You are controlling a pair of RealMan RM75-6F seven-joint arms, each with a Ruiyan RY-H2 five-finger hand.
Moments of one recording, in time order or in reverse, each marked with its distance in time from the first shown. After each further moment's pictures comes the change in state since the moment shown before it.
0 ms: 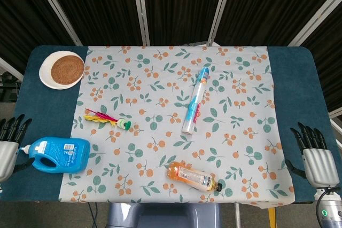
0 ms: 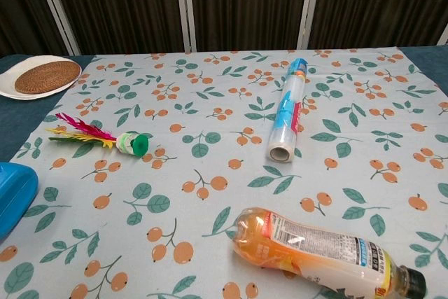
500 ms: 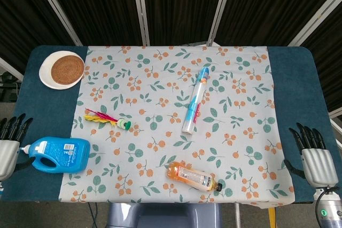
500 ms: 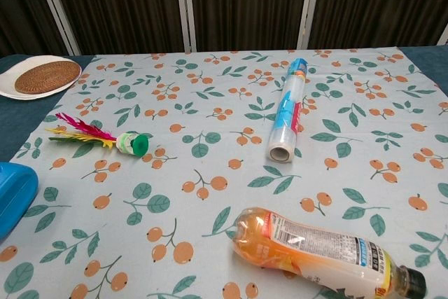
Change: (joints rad) left arm -0.002 -0.005 -0.026 0.000 -0.008 -0.032 0.015; right arm 0.004 0.001 -0.002 0.000 -0.001 -0.008 -0.001
